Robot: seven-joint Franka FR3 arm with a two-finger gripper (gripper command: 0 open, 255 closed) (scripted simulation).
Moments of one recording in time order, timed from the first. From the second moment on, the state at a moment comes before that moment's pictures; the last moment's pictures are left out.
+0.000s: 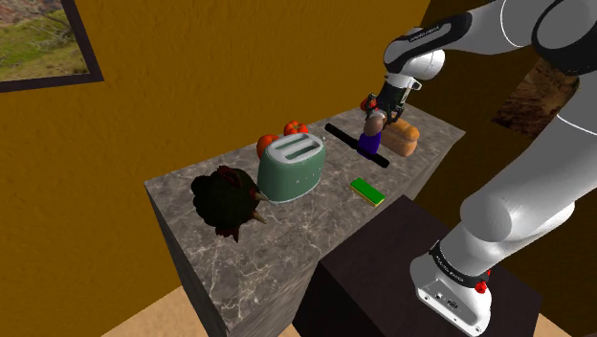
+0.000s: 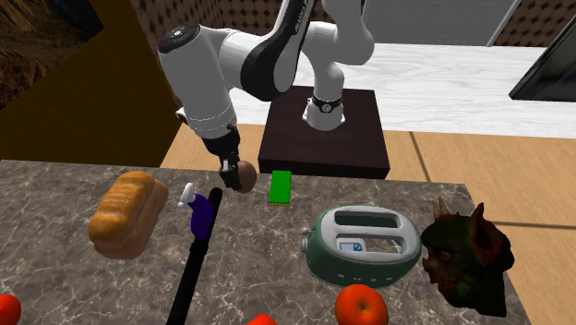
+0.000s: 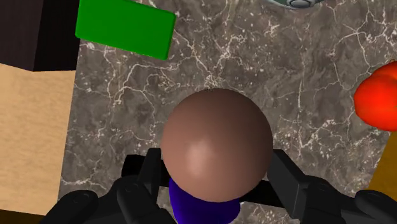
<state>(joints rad) -0.37 0.06 -0.13 -2.15 0.14 2.18 0.74</state>
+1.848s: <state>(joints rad) -0.59 0.45 -0.24 -1.77 0.23 2.14 0.37</state>
